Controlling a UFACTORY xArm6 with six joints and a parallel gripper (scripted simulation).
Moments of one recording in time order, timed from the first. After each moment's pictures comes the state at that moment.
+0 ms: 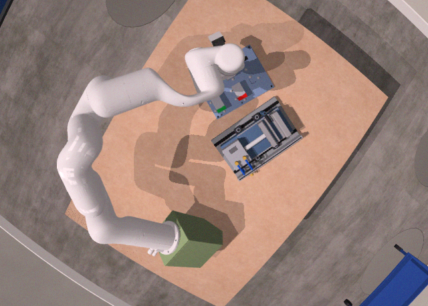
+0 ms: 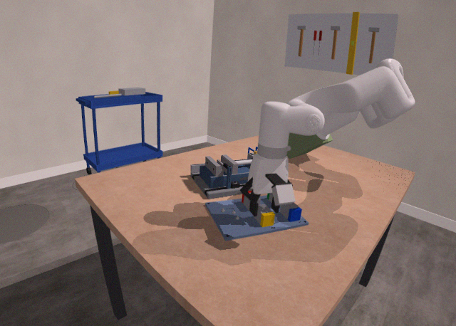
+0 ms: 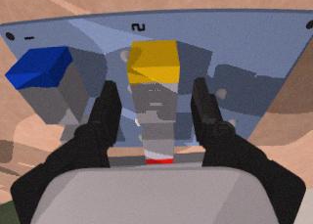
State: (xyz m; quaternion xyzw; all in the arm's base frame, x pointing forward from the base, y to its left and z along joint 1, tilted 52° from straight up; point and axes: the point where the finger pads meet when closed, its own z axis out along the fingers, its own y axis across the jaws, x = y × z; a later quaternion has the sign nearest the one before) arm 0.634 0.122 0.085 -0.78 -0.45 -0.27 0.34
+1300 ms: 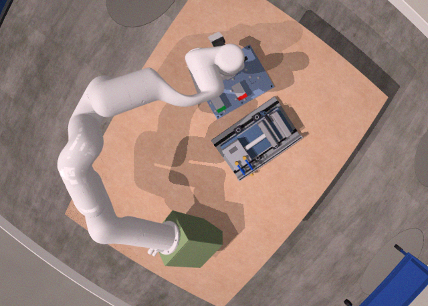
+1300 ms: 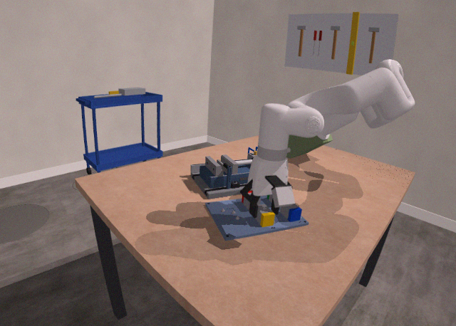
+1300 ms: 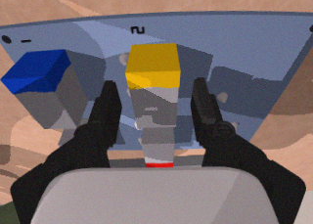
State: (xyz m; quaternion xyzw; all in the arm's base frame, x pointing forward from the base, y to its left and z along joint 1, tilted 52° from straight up) arm 0.634 0.126 0.082 -0.78 -0.45 -0.27 0.34
